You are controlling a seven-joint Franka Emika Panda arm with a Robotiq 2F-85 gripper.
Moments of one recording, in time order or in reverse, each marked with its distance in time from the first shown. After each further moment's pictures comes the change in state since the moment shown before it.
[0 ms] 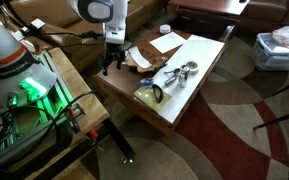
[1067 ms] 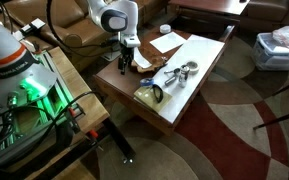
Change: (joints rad) arm 0.142 0.308 0.017 0.282 0.139 0.096 -0.254
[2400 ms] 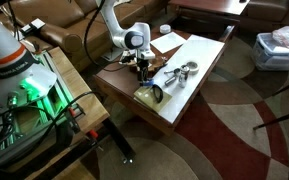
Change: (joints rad) arm 0.186 0.472 -0.164 0.478 0.010 -0.069 0.068
